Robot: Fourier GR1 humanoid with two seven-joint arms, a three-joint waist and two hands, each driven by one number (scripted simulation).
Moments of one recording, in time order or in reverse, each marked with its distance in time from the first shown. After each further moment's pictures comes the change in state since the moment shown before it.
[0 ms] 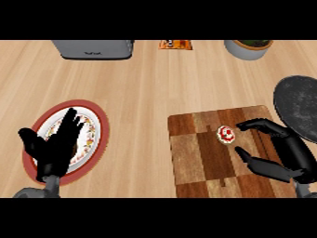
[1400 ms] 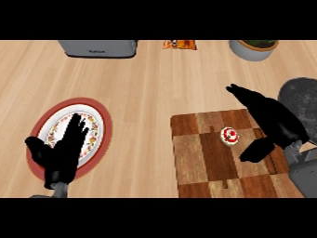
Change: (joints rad) left arm 0.049 -0.076 0.001 -0.023 -0.043 0.024 -0.025; right arm -0.338 -0.124 0.184 -0.038 0.624 0.193 0.687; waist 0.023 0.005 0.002
